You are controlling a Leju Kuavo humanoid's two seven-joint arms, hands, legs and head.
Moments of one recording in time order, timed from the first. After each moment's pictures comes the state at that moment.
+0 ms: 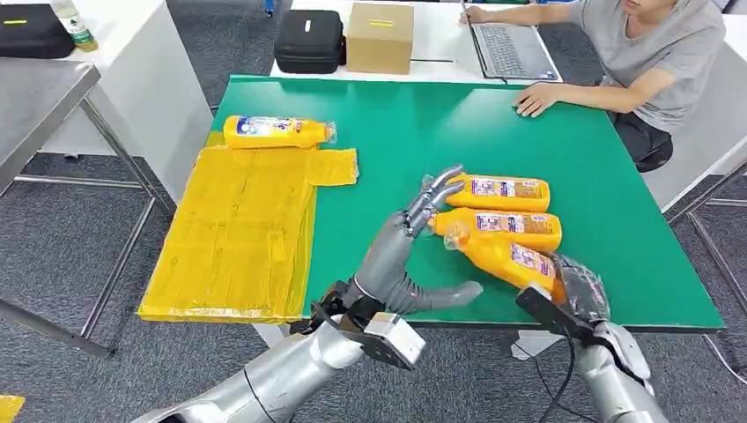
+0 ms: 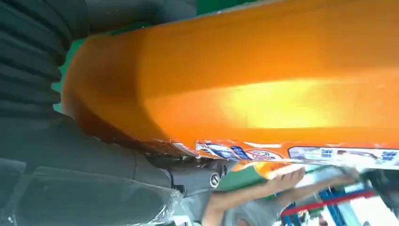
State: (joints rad) left arm -0.53 -0.30 -0.90 -1.09 -0.19 0.60 -0.70; right arm -0.35 -0.20 -0.04 -0.65 0.73 -0.28 -0.64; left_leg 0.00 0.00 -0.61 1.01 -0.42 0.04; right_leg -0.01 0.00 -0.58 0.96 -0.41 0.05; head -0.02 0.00
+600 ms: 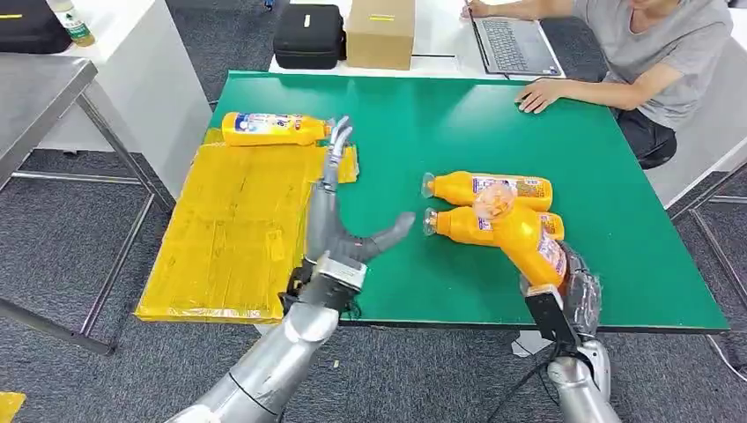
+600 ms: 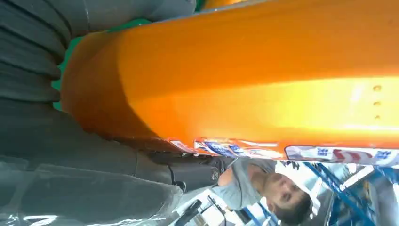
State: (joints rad) left arm -0.44 -0.35 -0.57 -1.14 -0.21 0.70 -0.70; right arm -0.22 -0.12 0.12 -0.90 0.23 -0.58 -0.70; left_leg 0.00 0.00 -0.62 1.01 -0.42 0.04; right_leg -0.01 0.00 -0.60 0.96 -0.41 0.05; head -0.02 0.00
